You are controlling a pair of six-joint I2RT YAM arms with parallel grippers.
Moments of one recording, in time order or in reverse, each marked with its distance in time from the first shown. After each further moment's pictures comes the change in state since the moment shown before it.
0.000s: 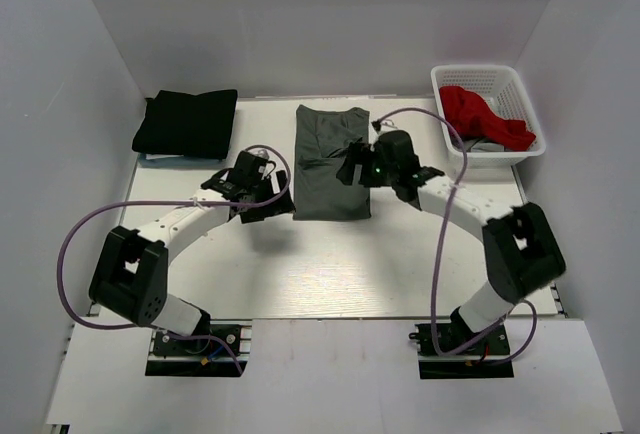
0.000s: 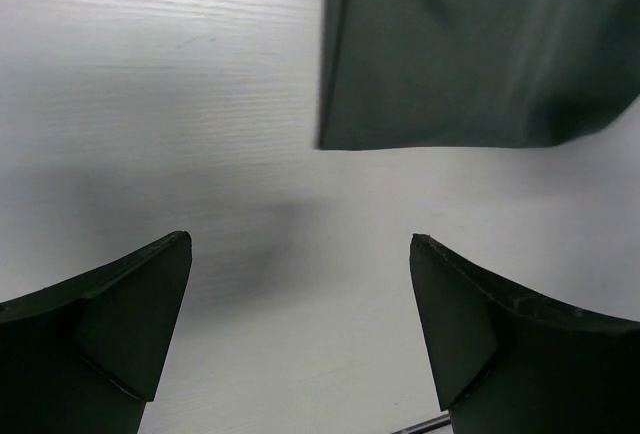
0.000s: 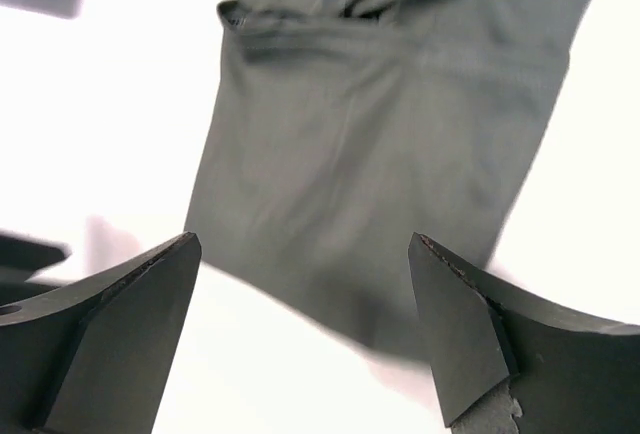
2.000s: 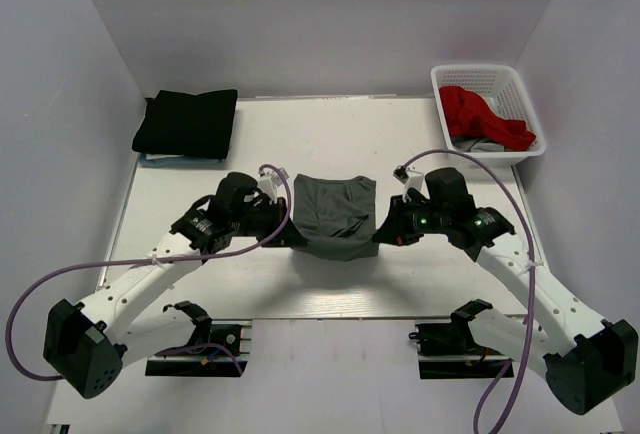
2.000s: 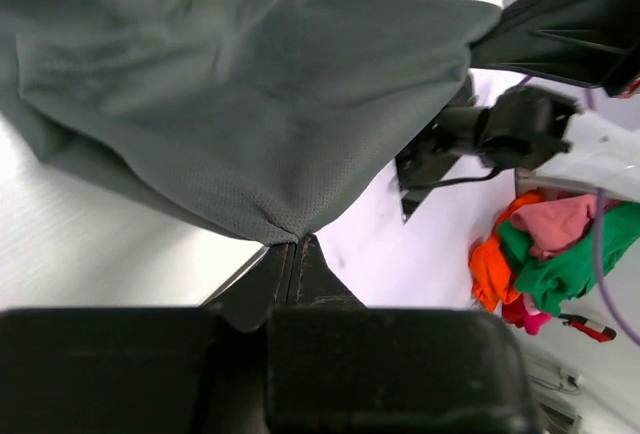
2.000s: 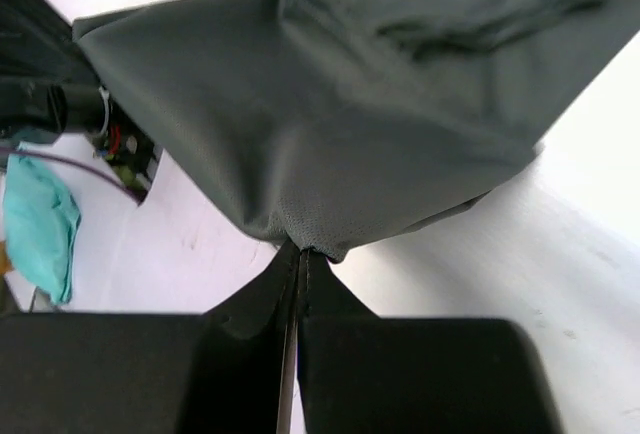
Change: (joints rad) left arm -0.158 -0.423 -0.160 0.009 0.475 -0.031; right arm -0.021 -0.681 -0.273 -0.587 -0.431 -0.125
